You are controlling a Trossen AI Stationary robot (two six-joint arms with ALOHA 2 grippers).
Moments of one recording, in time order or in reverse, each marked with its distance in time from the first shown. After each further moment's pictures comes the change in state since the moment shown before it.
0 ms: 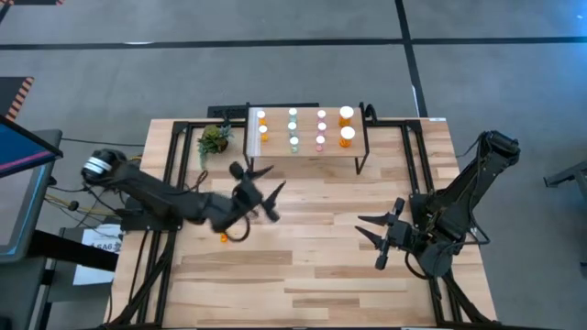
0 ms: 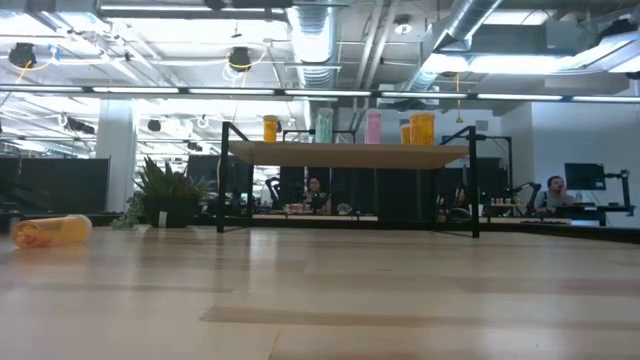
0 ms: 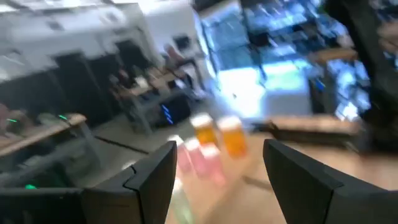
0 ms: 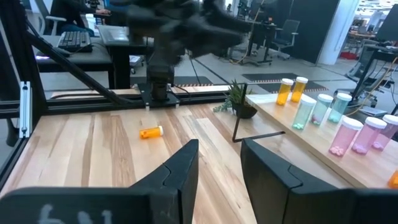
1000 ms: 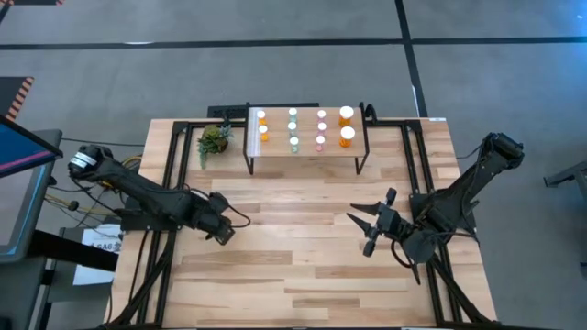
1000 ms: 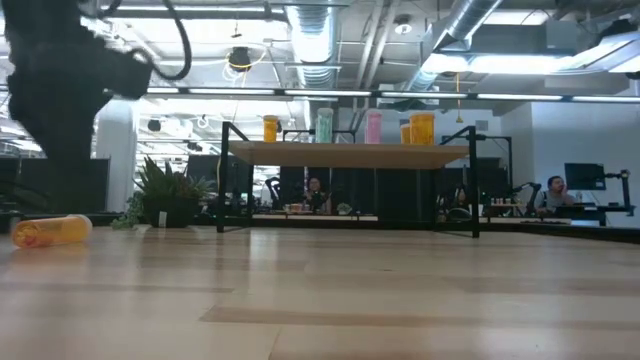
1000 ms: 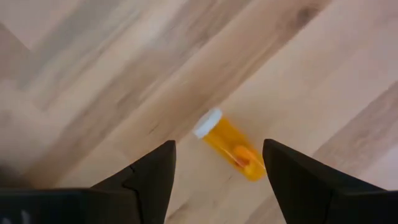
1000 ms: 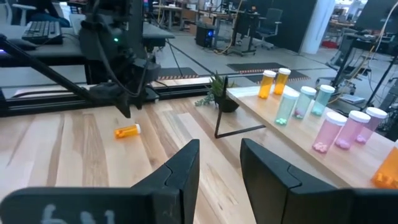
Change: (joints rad) left arm -0.090 -0.202 -0.117 -1.620 0.844 -1.574; right arm -0.153 0.000 0.002 -0.009 -0.080 -0.010
